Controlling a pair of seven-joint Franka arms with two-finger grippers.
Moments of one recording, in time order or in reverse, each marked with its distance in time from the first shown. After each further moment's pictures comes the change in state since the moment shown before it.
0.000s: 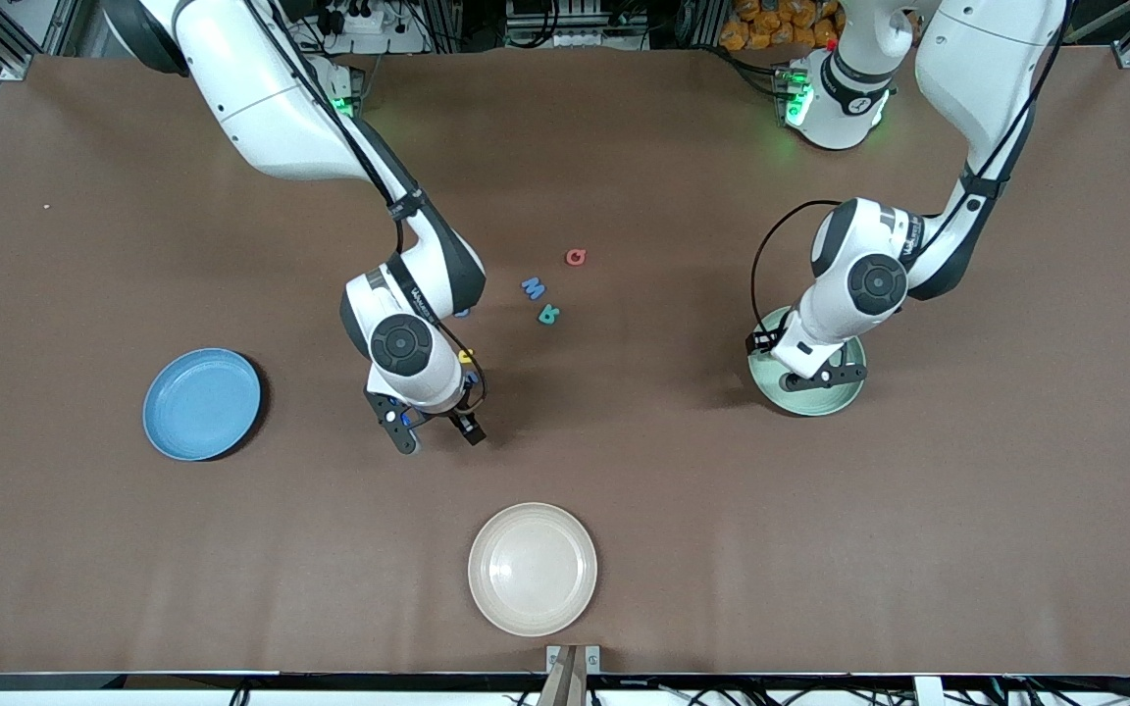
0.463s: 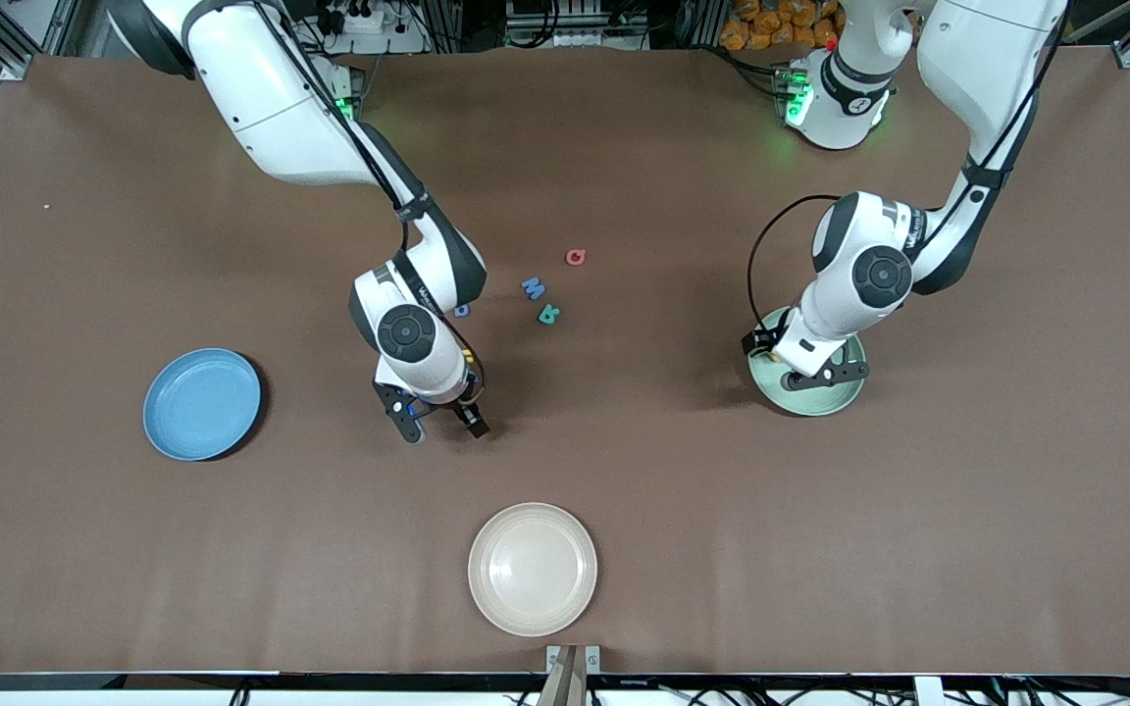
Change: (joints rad) left arm -0.006 -0.032 -0.009 0.002 -0.063 0.000 -0.030; right arm 0.012 0.002 0.004 -0.086 0.000 0.109 0.009
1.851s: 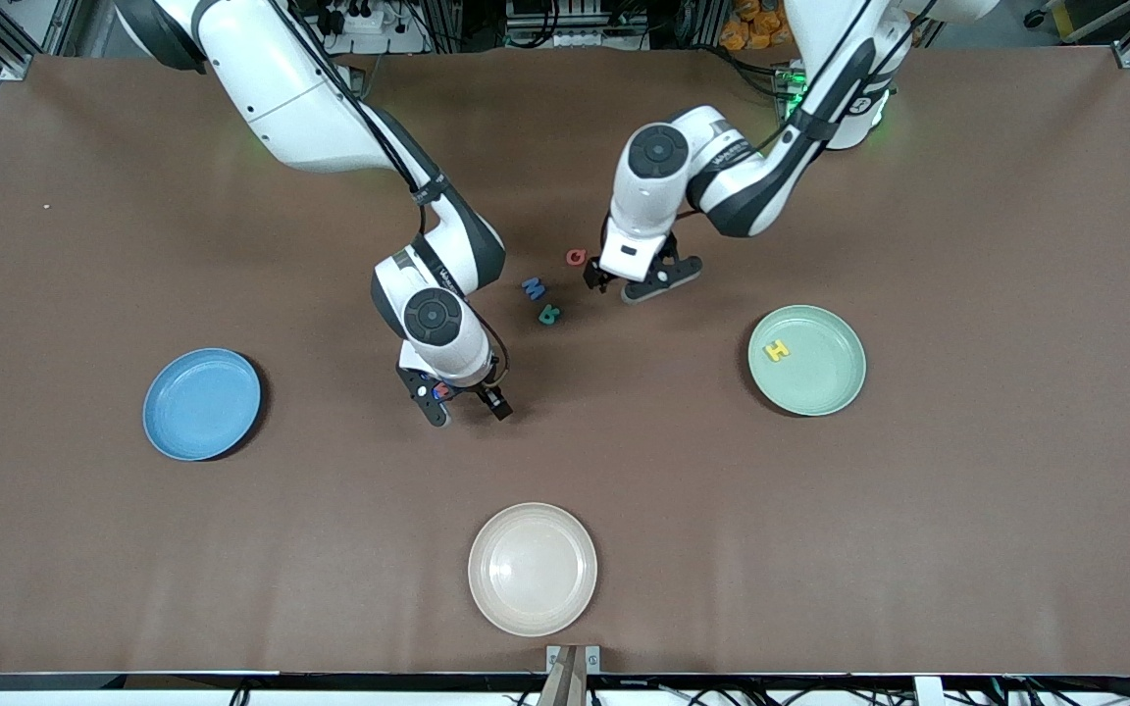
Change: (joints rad) left arm -0.350 0.015 -0.171 0.084 0.204 0.000 -0.891; right arm 0.020 -0.013 0.041 -0.007 0.000 -0.026 0.032
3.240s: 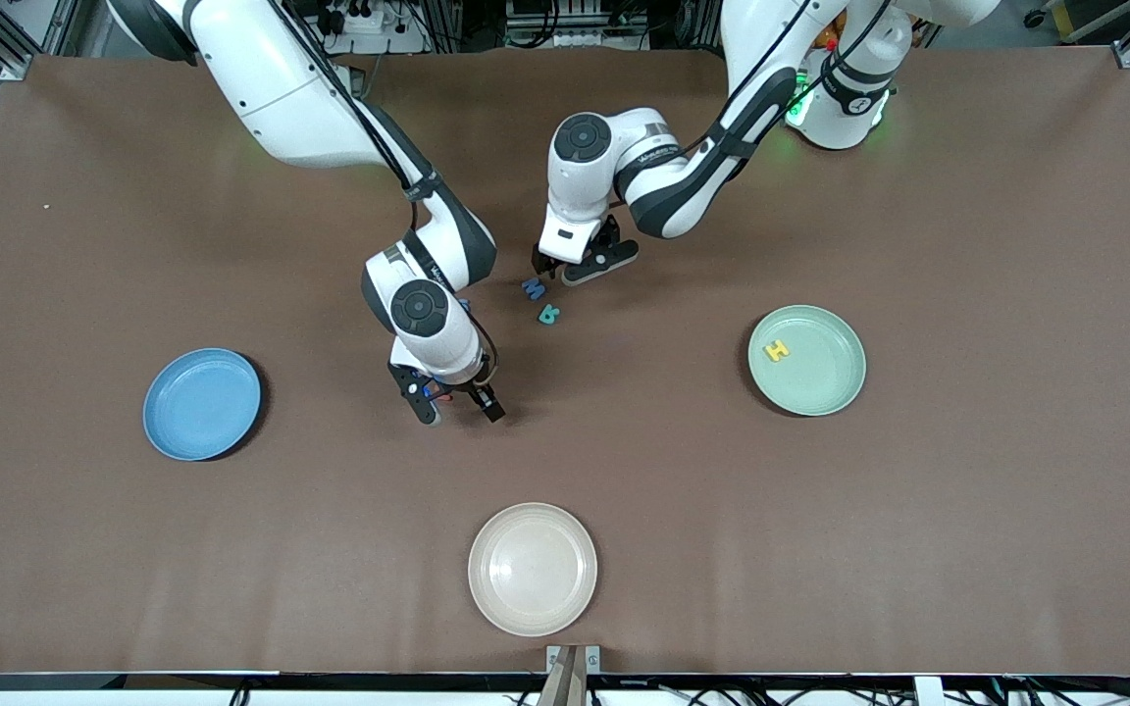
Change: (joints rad) left arm -0.122 0.183 -0.018 0.140 0.156 -0.001 -0.212; right arm -0.007 -0.046 -0.009 -0.067 0.000 0.065 0.011
